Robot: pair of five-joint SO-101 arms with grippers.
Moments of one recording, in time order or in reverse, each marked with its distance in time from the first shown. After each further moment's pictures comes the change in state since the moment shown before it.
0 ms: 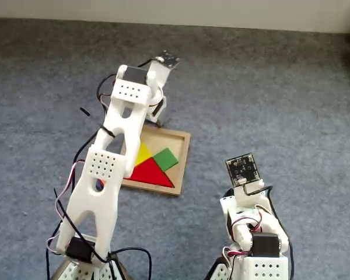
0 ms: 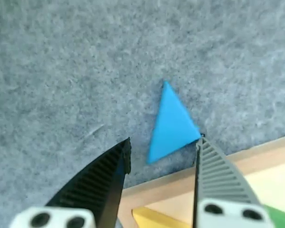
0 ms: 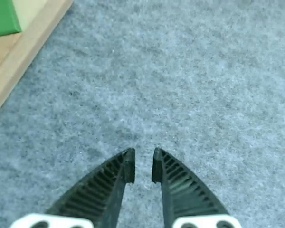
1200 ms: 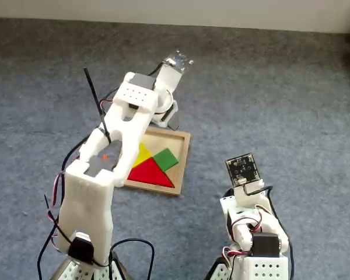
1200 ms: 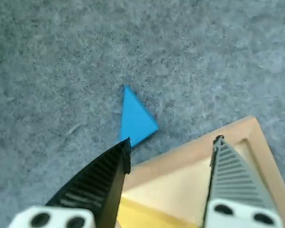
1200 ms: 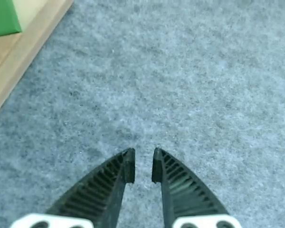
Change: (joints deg) left arm 4.4 -35.3 55.2 -27.0 -0.1; right arm 0.0 0.0 0.0 0.0 0.0
